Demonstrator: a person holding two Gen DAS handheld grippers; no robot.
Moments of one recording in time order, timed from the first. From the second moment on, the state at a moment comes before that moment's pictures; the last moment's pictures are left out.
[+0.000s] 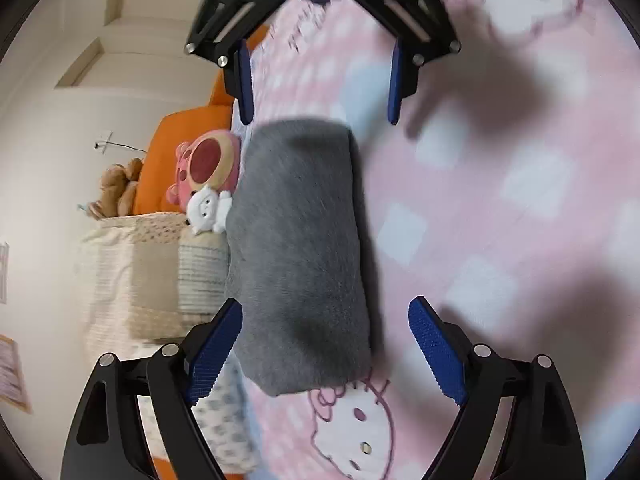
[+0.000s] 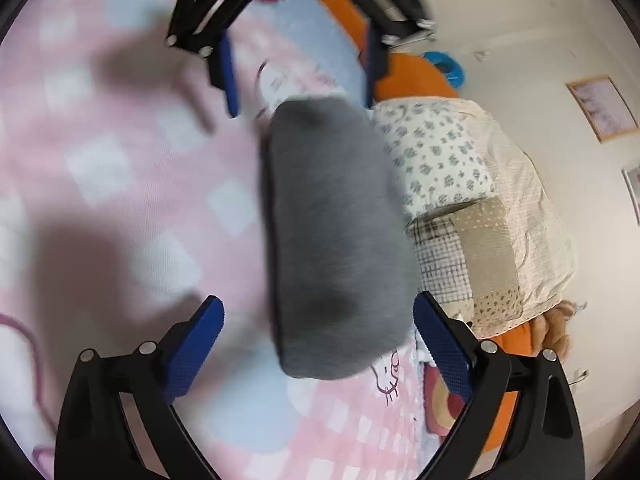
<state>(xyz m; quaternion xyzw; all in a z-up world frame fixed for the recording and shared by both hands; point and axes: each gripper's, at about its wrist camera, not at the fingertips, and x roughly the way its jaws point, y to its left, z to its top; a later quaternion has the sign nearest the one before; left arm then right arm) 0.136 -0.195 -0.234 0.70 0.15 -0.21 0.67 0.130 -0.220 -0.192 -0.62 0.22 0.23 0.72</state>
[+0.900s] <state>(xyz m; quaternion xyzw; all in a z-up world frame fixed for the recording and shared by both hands) 0.219 -0.170 -0.157 0.56 0.30 -0.30 0.71 0.241 -0.239 -0.127 -0.52 0.37 0.28 0.72</state>
